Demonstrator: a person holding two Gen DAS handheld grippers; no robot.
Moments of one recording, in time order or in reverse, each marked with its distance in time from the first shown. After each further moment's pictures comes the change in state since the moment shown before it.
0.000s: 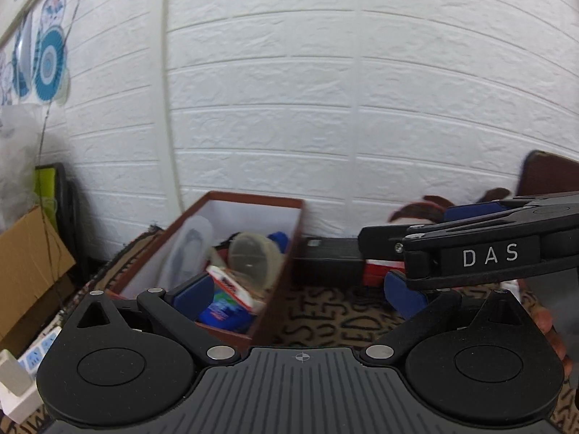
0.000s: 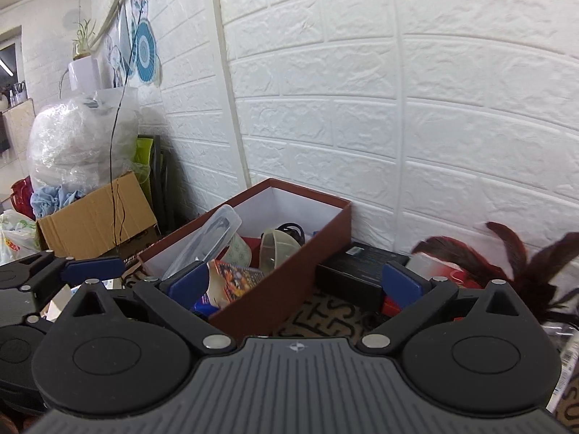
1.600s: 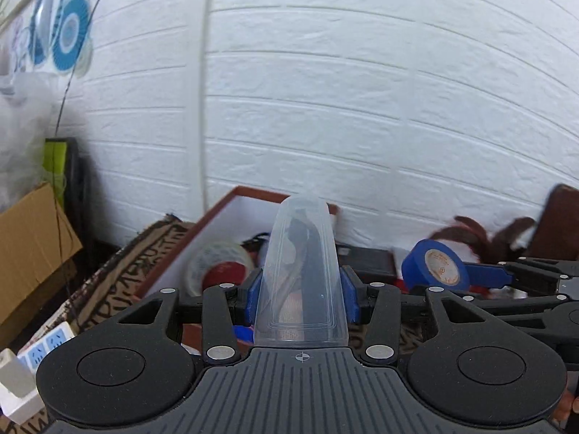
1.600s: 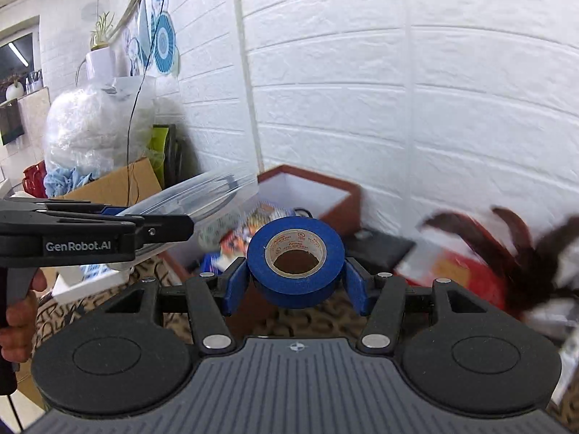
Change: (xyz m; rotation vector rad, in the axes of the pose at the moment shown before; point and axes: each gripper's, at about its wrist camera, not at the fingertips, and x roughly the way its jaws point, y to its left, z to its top) left arm 0.032 0.085 0.021 -0.122 0.030 0.040; right arm 0.023 0.015 -0.016 -0.052 -0.007 0.035
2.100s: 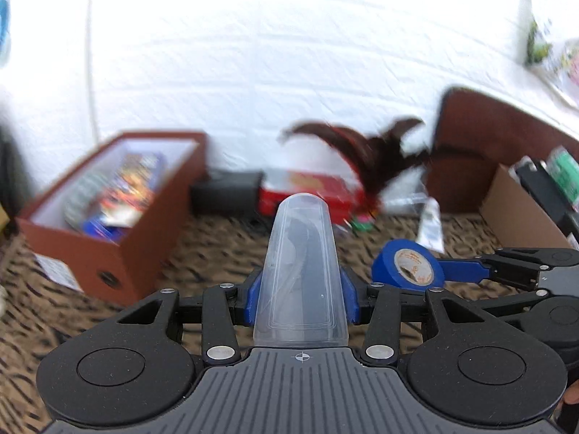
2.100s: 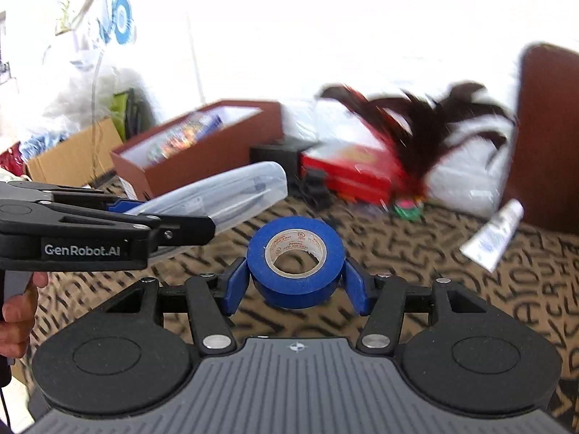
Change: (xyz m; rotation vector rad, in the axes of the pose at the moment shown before) left arm -0.038 -0.126 -0.085 0.133 0.073 -0.179; right arm -0.098 -0.057 -0.111 0.081 0.075 -0.095
